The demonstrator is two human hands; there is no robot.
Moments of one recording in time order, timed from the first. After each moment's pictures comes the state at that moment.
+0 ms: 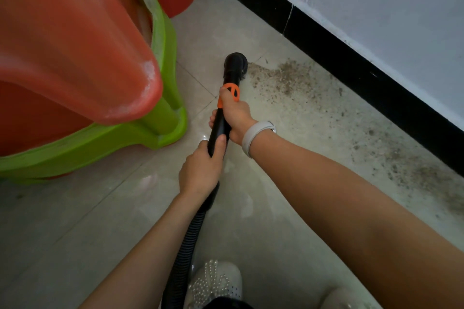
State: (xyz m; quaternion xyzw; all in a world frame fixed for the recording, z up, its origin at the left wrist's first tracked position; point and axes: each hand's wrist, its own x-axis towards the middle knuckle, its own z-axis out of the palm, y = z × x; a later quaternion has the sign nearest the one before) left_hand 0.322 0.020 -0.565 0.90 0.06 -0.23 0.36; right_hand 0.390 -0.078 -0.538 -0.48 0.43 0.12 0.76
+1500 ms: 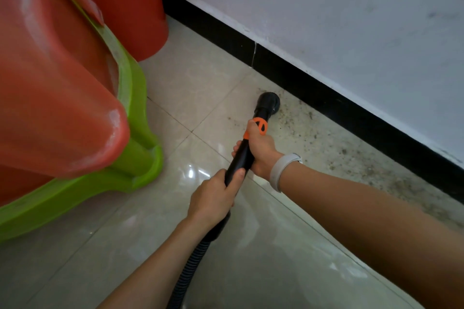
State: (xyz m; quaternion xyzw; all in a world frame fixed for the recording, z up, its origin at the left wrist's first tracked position) left_hand 0.327 -0.033 -0.554 0.89 -0.09 -0.30 0.33; right_hand 0.366 -0.159 -0.539 -0.43 0.51 0.05 0.74
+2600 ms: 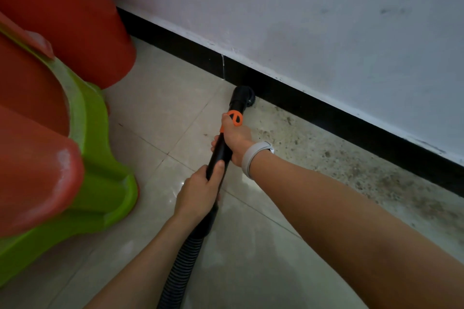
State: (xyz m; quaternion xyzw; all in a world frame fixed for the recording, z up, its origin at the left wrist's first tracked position) left_hand 0.364 -0.072 -0.569 0.88 -0.07 -0.28 0.39; right_hand 0.405 -0.196 -0.543 -0.45 0.49 0.05 0.74
